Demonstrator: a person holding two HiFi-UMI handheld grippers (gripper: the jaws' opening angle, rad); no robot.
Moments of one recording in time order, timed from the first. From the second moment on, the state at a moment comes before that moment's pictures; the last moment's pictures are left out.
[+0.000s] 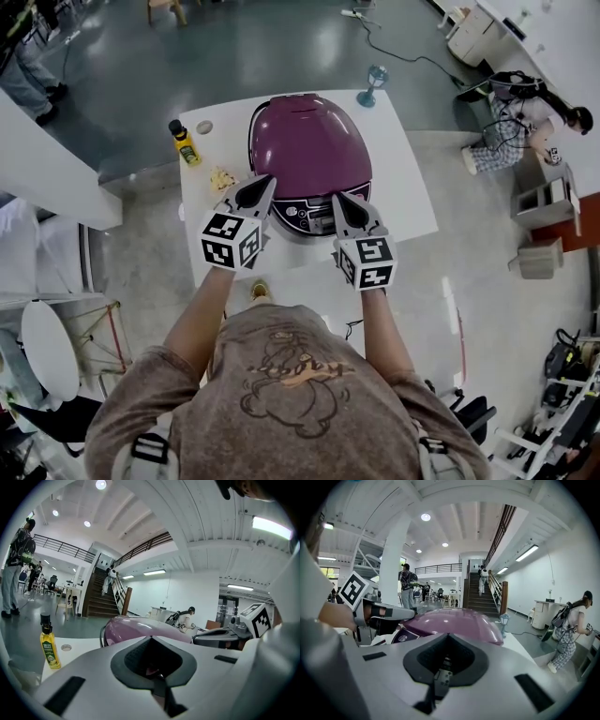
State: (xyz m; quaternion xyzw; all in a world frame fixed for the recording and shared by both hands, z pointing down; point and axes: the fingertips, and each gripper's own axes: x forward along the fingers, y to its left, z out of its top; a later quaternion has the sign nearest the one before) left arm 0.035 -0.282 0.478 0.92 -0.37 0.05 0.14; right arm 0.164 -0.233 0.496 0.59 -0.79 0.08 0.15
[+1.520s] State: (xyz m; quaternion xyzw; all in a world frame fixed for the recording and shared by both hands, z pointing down) left arm 0.033 -0.318 0.387 0.93 -0.36 0.01 0.10; right arm 0.160 -0.232 0.497 0.58 -0.80 0.06 0.15
